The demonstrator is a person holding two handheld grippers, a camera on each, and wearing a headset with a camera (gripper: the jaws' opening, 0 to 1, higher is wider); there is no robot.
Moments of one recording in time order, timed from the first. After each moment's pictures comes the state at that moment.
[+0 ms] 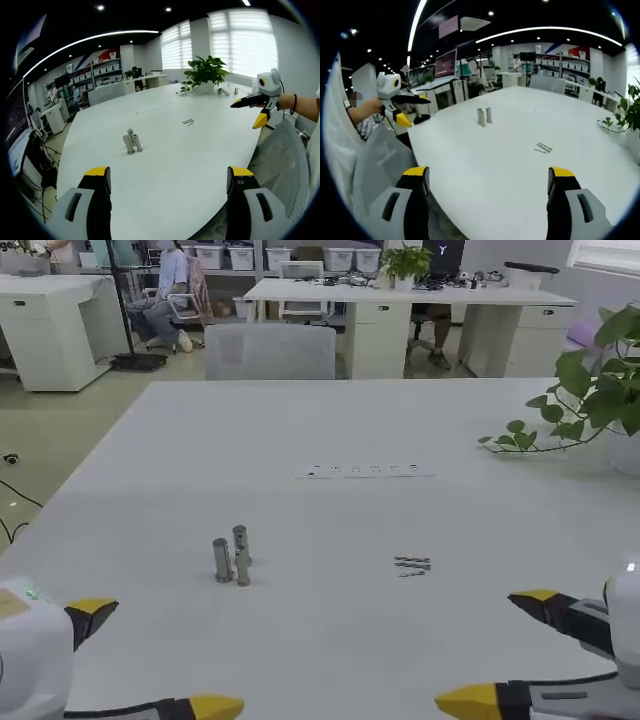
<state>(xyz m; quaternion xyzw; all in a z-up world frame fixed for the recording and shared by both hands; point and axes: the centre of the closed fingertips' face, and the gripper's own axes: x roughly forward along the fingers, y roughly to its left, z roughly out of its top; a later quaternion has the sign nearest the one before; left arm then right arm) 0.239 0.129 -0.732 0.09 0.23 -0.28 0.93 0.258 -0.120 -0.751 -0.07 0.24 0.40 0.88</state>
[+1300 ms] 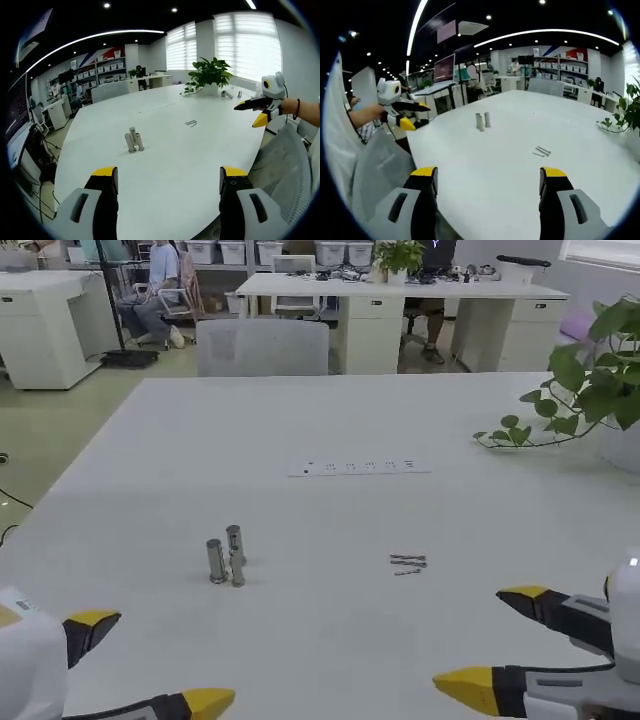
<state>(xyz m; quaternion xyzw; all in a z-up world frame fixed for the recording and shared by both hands) 0.244 0.131 -0.736 0.08 0.23 -0.27 0.93 0.263 -0.118 -0.744 -0.06 0.22 0.40 0.89</state>
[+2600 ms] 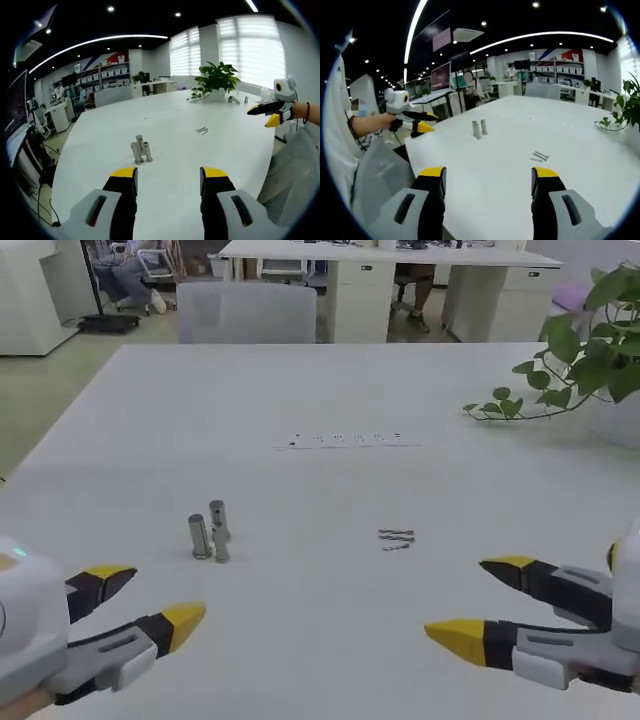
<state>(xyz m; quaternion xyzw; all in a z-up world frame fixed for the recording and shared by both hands) 0.299 0.135 -0.746 0.06 0.20 -0.25 0.94 0.274 -0.118 -0.736 -0.03 0.20 0.39 0.90</state>
